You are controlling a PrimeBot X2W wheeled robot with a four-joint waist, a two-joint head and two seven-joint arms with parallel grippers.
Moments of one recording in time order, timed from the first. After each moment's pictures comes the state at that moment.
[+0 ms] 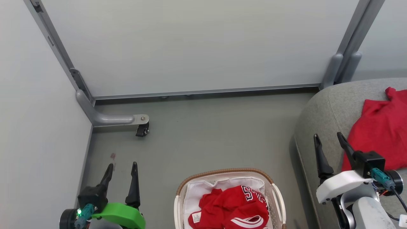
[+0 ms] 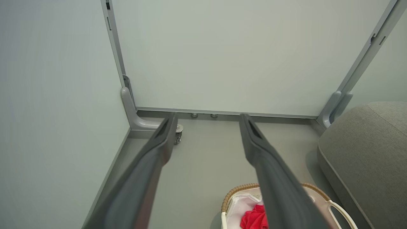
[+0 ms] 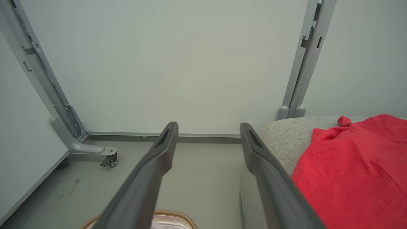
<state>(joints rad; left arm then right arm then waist) -0.07 0.05 -0.12 0.40 -0.24 -0.11 -0.26 -0.18 -0.08 -0.05 0.36 0.12 0.13 -0.26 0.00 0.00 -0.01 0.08</state>
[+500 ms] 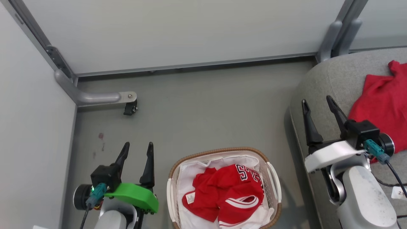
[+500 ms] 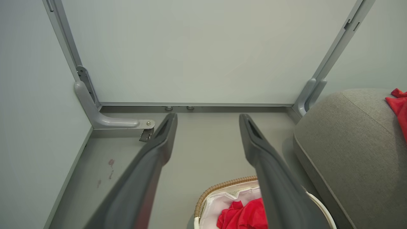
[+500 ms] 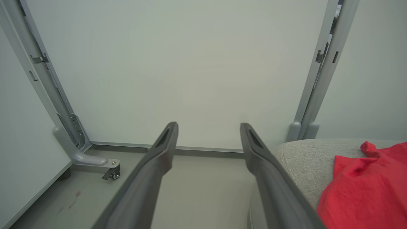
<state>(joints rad) -0.16 0.05 -0.21 0.41 -0.29 -0.11 -0.26 -0.30 -0.07 0.01 0.31 0.12 0.13 -0.26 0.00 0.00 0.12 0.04</state>
